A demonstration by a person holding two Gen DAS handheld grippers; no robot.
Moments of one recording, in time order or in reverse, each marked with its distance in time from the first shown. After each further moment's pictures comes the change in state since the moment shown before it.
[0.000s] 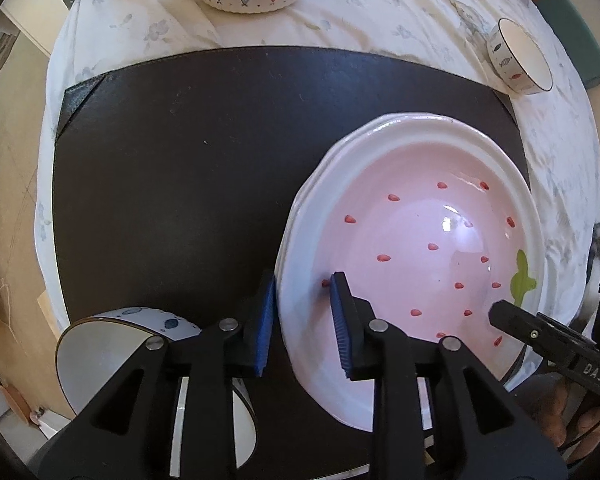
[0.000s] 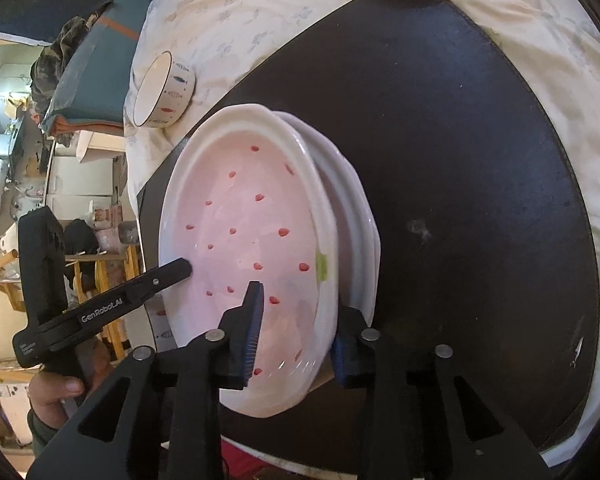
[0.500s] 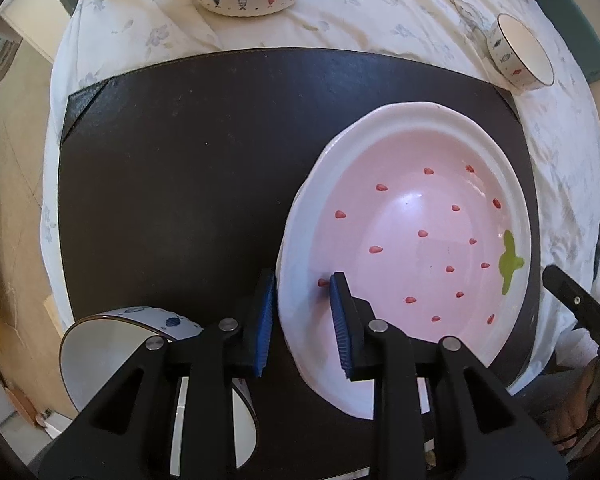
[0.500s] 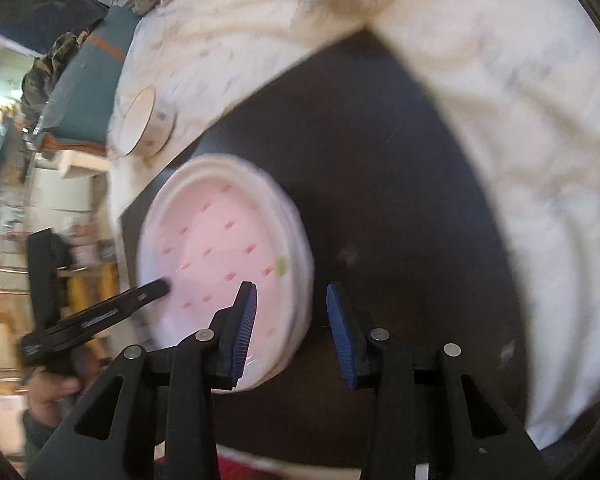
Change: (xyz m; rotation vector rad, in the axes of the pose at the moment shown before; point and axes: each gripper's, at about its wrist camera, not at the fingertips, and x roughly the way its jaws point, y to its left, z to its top) left arm -0.002 -0.006 -0.003 0.020 -0.013 0.036; right arm -0.047 -0.006 -0.002 -0.050 -0.171 -0.194
